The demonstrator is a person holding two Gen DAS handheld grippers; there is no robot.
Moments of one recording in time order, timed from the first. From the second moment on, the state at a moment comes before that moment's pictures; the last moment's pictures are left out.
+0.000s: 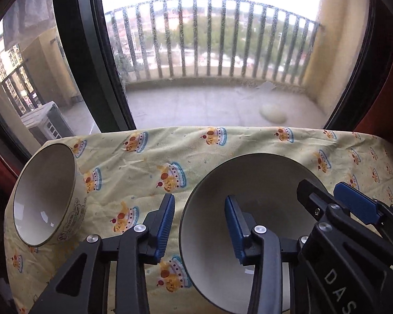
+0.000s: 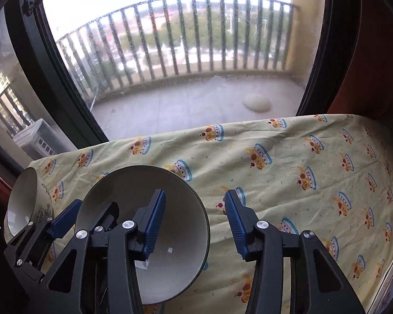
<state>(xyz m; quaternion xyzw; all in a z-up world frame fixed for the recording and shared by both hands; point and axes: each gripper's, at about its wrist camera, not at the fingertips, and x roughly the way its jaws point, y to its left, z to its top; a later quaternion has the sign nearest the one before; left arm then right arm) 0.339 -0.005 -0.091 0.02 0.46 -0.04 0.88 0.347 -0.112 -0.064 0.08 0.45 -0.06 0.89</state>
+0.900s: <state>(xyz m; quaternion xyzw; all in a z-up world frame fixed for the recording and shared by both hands) 0.331 -0.007 -0.090 0.02 0.48 -0.03 0.88 0.343 -0.114 -0.069 0.09 0.47 -0.06 0.87</state>
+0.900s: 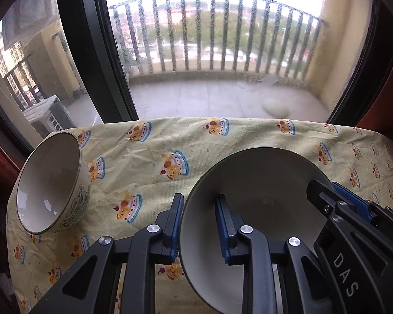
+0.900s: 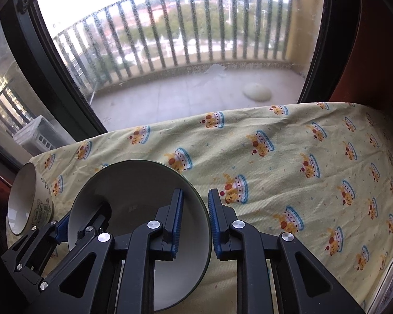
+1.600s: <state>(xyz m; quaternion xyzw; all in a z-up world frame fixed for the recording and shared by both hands) 0.282 -0.016 -0.033 0.02 0.46 -0.03 0.89 0.294 -0.122 -0.012 0.09 0.46 -0.06 0.88</state>
